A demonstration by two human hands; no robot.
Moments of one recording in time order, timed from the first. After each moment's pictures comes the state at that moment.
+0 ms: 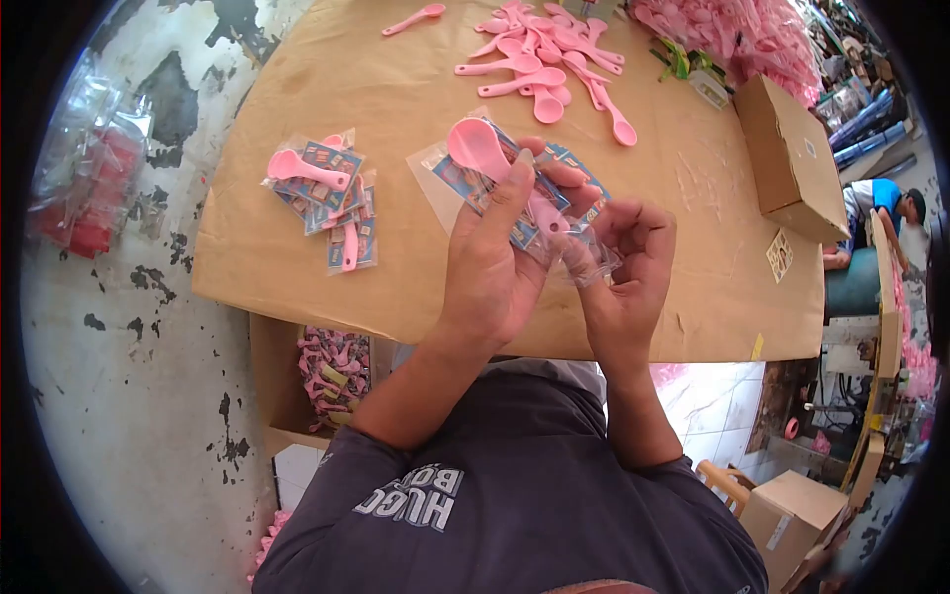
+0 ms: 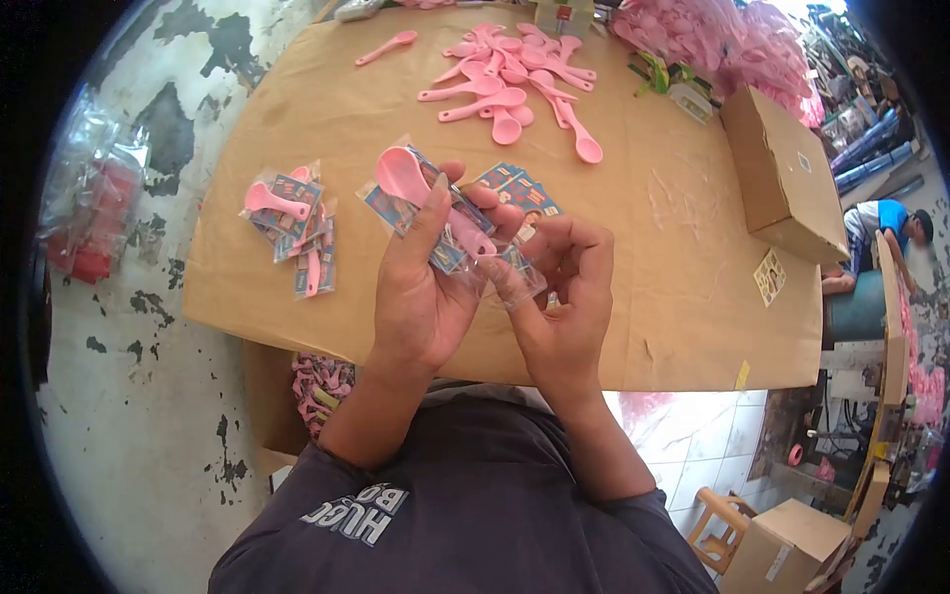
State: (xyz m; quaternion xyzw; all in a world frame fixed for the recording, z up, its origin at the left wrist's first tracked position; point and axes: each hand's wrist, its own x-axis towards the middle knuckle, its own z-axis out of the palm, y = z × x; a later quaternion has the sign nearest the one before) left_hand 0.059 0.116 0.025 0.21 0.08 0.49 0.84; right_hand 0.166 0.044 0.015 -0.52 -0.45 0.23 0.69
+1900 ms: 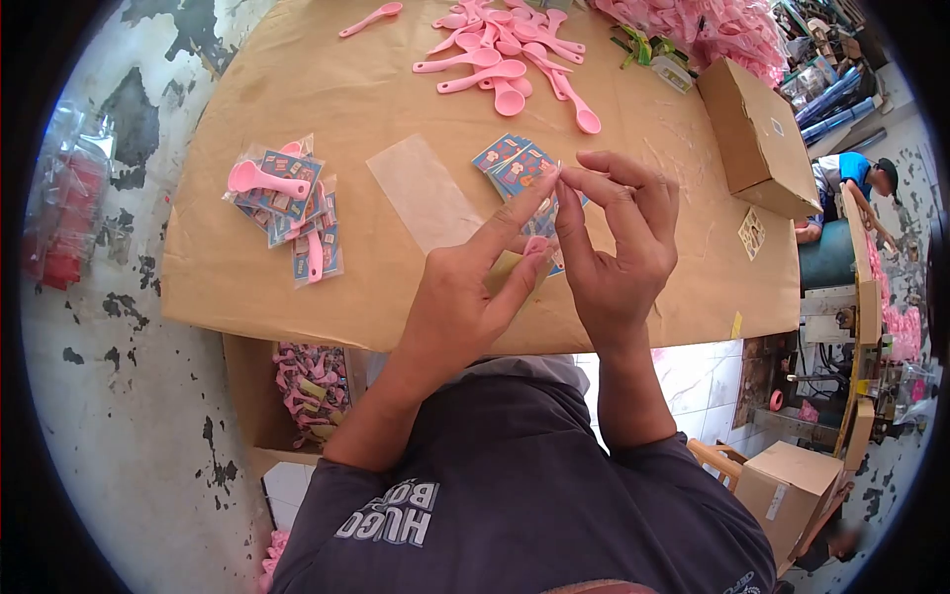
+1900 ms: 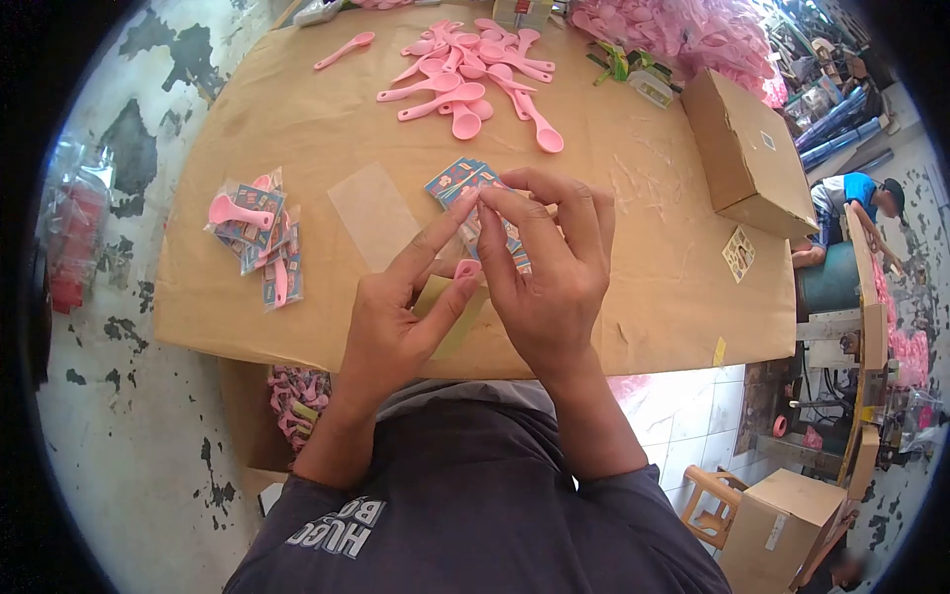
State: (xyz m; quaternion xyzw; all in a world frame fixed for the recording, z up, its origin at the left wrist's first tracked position) left_hand 0.033 0.099 0.026 0.72 0.25 0.39 0.51; right_hand 0.190 0.065 0.036 -0.58 -0.61 -0.19 0.50
